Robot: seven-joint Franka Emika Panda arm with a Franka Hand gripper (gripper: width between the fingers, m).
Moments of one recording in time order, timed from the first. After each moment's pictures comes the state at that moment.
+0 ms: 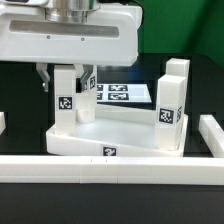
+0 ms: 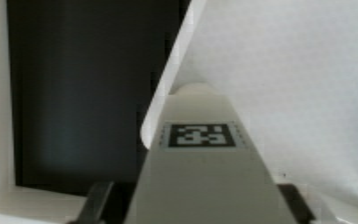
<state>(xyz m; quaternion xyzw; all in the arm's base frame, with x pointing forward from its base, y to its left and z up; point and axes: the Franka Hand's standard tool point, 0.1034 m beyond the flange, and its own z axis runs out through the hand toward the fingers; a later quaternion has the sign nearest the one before) 0.573 -0.099 0.095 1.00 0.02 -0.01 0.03</state>
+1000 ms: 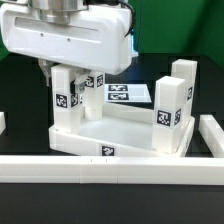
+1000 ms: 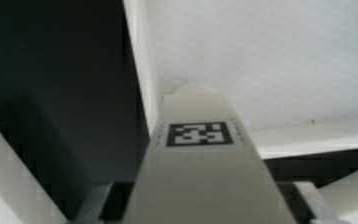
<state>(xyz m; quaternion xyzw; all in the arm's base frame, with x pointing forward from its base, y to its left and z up) 0.565 -0.095 0.095 0.95 -0.30 -0.02 0.01</state>
